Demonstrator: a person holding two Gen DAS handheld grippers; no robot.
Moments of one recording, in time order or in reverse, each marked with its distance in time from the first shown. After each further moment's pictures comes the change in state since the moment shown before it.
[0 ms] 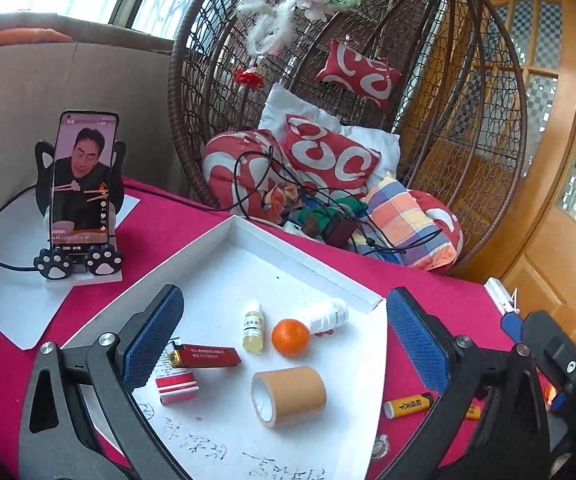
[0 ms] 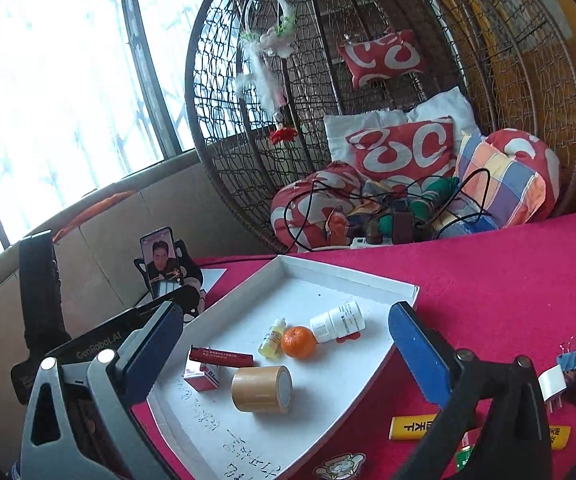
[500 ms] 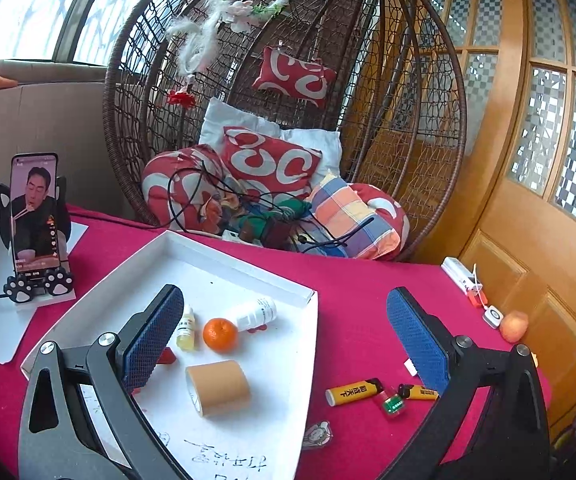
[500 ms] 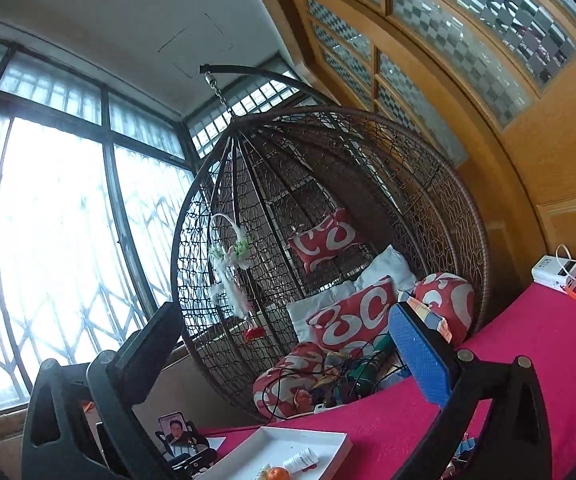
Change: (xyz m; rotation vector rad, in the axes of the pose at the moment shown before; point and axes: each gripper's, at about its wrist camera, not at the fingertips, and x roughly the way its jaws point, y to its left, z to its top) left arm -0.023 -0.059 -0.008 0.120 -0.019 -0.127; right arm -0.186 -0.062 0.054 0.174 -0.569 -0.077
